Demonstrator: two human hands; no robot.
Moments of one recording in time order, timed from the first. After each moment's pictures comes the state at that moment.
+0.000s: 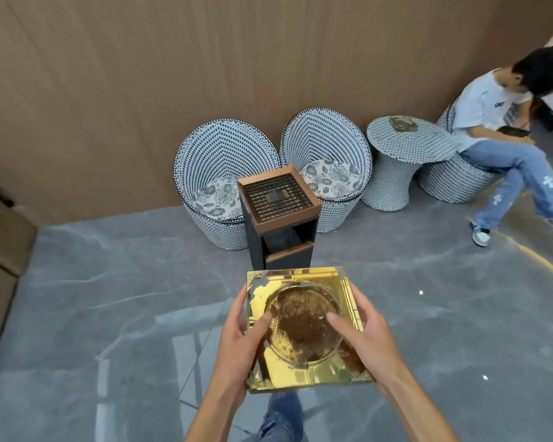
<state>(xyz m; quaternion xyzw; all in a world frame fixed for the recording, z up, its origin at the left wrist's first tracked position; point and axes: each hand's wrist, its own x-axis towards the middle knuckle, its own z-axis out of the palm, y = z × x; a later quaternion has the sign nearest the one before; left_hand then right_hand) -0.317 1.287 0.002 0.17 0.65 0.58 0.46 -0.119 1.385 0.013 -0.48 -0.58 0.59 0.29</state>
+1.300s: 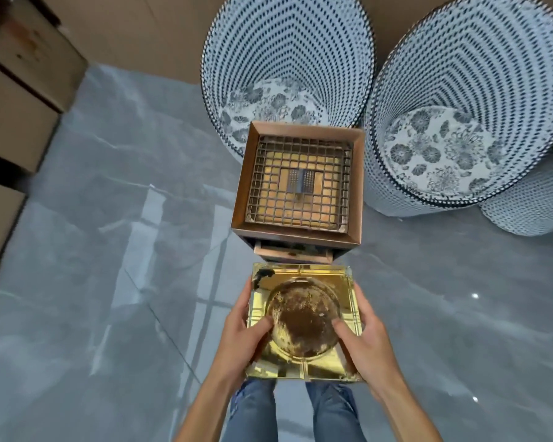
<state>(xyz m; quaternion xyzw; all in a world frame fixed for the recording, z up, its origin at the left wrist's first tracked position) -0.330 1.671 -0.183 -0.07 0.73 0.54 0.41 -0.200 1.842 -0.180 -0.48 -0.61 0.63 -0.05</state>
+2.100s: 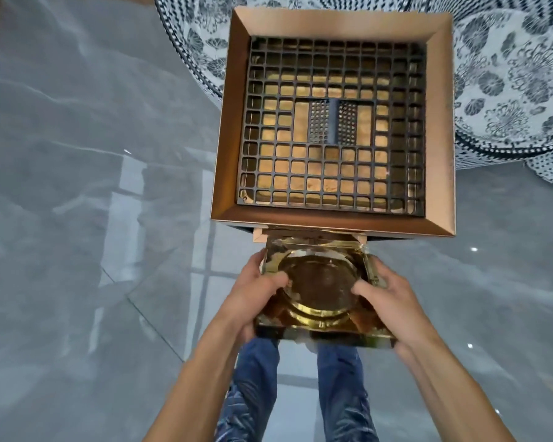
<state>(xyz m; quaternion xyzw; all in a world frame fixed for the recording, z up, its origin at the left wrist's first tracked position) -0.437 1.716 -0.355 -0.18 0.66 0.46 0.56 -0.285 1.875 -0.348 -0.60 -0.49 0.63 -0.12</state>
